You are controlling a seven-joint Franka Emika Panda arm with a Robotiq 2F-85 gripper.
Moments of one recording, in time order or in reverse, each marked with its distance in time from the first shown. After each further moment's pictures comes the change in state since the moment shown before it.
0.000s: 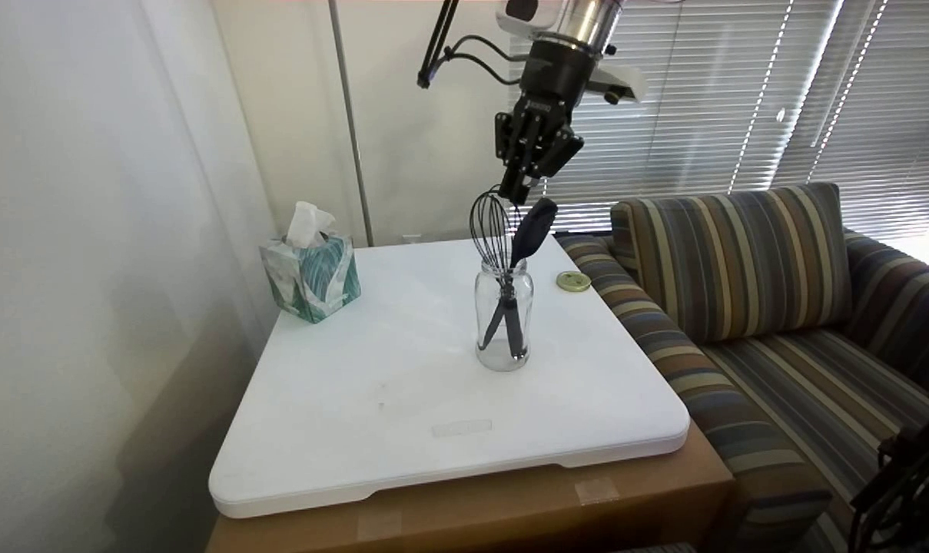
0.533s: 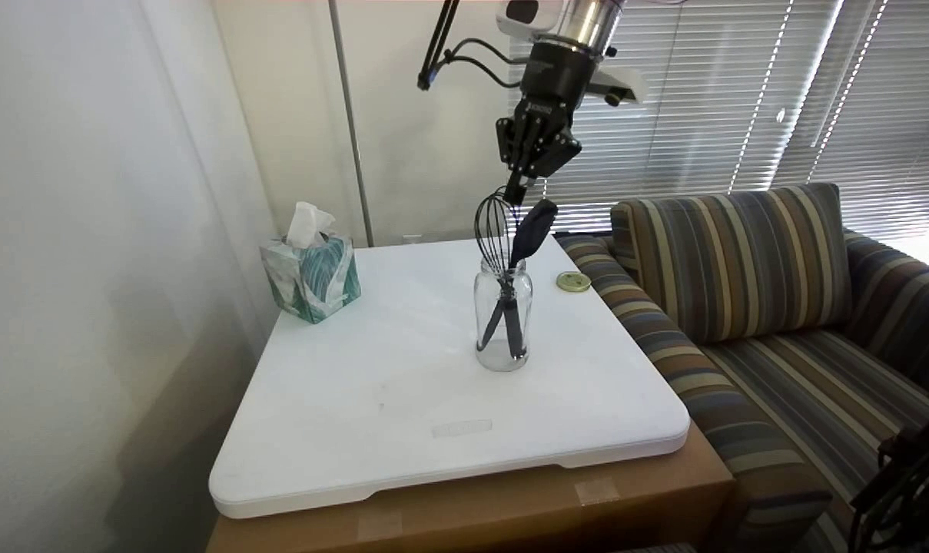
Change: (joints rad) arm 0.000 0.000 0.000 -0.001 0.000 -0.011 0.000
